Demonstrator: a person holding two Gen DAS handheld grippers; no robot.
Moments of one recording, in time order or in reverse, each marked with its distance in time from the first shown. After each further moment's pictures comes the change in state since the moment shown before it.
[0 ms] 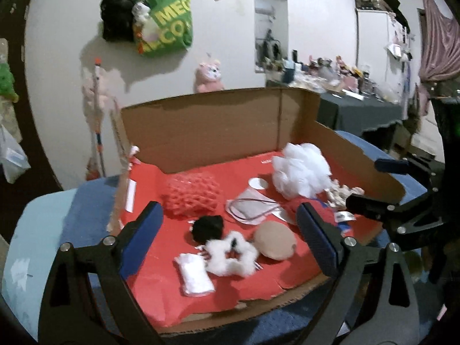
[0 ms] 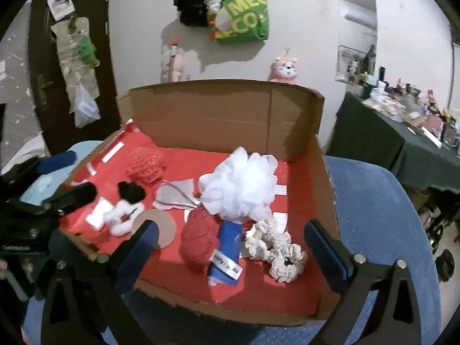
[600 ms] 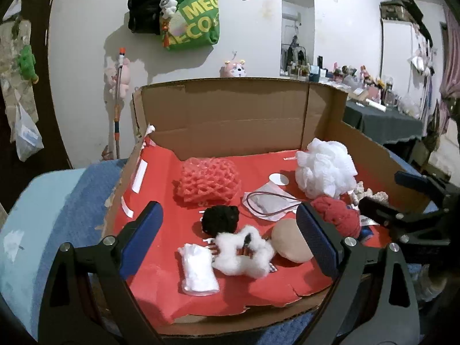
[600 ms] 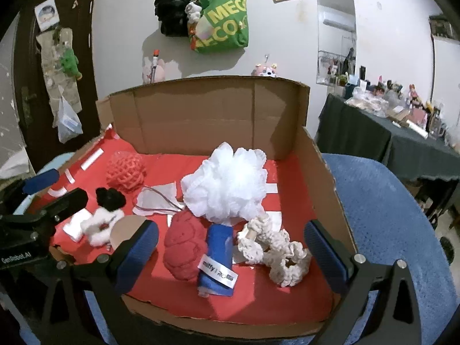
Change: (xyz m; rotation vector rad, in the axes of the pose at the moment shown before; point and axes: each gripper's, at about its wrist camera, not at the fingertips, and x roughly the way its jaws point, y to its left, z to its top) left arm 0.020 0.006 -0.024 -0.096 -0.022 0.097; right arm 0.019 0.000 -0.018 0.044 -0.070 -0.087
